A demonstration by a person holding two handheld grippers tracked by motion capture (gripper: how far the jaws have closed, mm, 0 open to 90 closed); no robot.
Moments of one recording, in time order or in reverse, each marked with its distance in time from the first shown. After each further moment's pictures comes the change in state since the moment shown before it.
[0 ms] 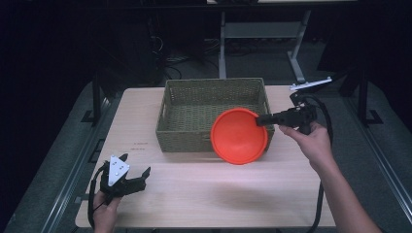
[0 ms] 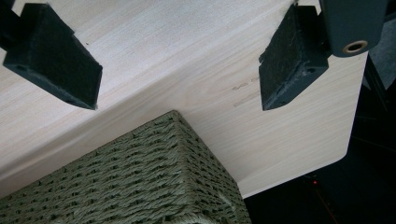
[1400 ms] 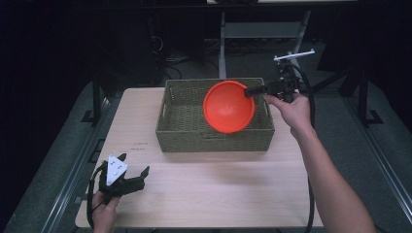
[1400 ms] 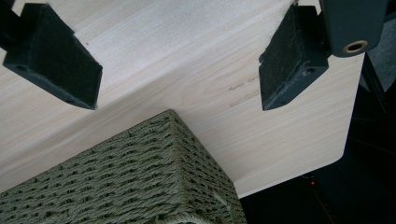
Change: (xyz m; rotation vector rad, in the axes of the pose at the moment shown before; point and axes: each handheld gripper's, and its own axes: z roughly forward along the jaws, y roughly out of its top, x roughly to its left) left arm 0.003 -0.001 -0.001 -0.006 0.006 -0.014; right arm -0.028 0.071 0.027 -0.023 -0.083 0.093
